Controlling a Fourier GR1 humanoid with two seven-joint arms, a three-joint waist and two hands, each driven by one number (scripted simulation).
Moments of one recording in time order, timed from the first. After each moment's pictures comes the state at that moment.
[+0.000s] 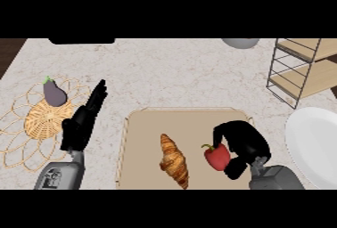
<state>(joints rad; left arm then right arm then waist) -0.16 0.08 -0.01 -1.46 -0.15 -0.01 0.04 -0.16 -0.18 0.34 -1.62 0.88 0.50 0.36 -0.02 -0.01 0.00</state>
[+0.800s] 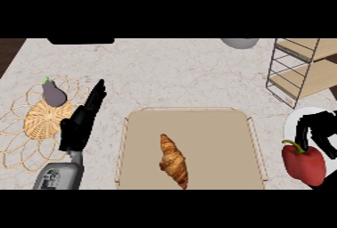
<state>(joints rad) -0.15 0.08 -0.01 -1.48 -0.15 -0.01 0.05 -0.17 -0.30 -0.27 -2.01 0.18 0.98 0.63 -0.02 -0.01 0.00</state>
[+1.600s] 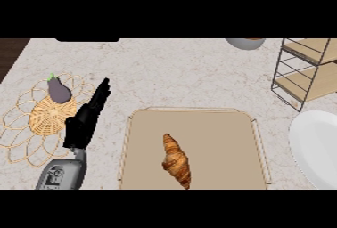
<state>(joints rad) -0.18 0.08 -0.02 -1.45 -0.15 -0.03 0.03 -0.70 -0.68 -0.41 -1.84 -0.16 0.77 0.98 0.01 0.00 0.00</state>
